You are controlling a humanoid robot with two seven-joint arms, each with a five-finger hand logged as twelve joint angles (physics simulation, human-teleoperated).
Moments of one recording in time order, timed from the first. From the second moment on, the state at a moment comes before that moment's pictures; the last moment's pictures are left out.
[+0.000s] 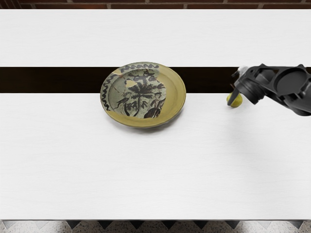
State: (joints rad) left arm 0.04 0.00 -0.02 -0.35 0.02 0.21 0.07; right arm 1.39 -0.27 -0.34 0.83 -0.29 -0.32 -0.61
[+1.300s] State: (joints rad) left arm 0.04 0.00 -0.02 -0.35 0.02 0.21 0.07; right arm 1.36 -0.26 -0.35 0.84 -0.29 -0.37 -0.61
